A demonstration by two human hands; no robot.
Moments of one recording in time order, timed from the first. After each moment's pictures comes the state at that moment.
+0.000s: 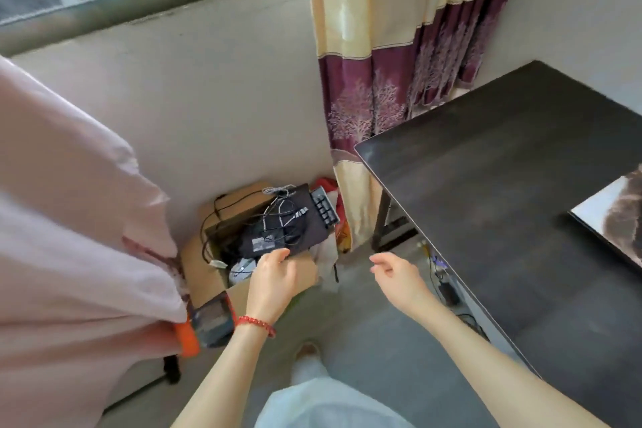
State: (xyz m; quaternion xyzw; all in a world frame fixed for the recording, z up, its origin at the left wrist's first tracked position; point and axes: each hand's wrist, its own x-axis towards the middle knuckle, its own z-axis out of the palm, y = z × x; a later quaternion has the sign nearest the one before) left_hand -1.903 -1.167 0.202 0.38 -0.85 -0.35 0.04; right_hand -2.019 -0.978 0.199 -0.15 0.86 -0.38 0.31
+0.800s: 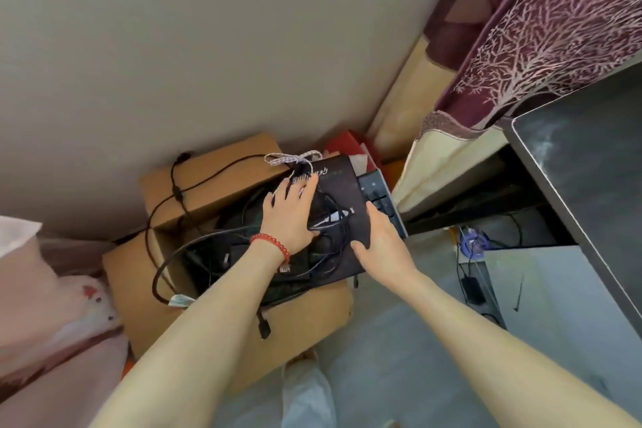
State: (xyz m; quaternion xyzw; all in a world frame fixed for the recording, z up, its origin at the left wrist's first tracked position) left_hand -2.054 -1.454 -0.070 0.23 -0.94 -0.20 -0.15; right_hand -2.118 -1.289 -0.035 -0.21 0.90 -0.20 0.32
